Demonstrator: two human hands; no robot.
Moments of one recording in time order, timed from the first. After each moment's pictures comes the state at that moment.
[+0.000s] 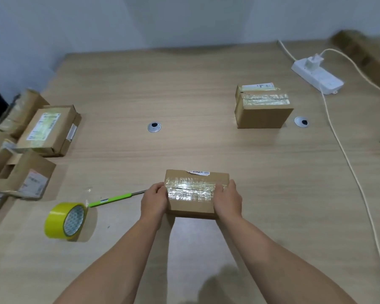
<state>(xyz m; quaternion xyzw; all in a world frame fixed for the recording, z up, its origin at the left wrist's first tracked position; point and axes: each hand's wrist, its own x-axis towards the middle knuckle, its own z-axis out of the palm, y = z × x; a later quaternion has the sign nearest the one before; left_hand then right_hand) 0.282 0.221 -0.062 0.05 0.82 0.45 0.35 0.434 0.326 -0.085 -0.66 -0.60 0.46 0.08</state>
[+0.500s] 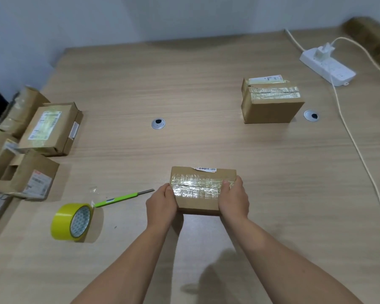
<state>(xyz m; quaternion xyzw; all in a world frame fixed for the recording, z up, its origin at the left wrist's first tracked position) 0.289 0.211 -0.055 0.20 0.89 0.32 0.25 0.422 0.321 -0.094 -0.67 -0.61 0.41 0.08</state>
